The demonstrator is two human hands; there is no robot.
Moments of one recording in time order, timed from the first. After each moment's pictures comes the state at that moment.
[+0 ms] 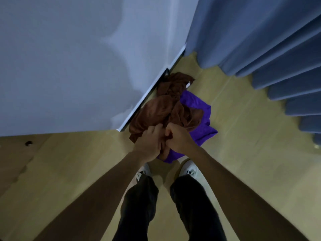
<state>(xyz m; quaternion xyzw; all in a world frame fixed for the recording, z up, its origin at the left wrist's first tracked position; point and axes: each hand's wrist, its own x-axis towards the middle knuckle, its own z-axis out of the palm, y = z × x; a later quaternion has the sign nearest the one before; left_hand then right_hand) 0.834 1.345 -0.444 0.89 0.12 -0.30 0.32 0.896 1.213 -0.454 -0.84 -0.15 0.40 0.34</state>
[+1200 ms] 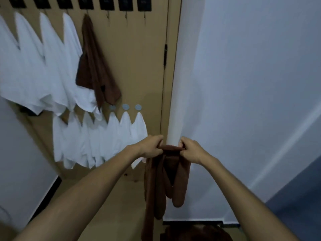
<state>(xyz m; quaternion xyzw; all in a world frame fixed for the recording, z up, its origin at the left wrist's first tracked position) 0.625 1.447 0.120 0.89 0.38 0.02 0.23 0.805 1.371 0.107 -0.71 -0.62 0.26 0.21</state>
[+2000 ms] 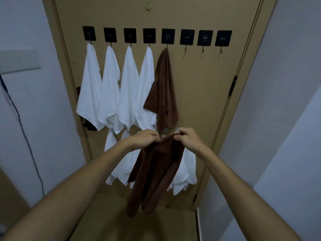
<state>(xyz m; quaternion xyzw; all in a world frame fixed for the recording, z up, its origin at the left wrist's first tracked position) 0.345 1.580 0.200 0.77 0.49 0.17 0.38 0.532 1.546 0.192 -0.61 -0.63 0.31 0.38</state>
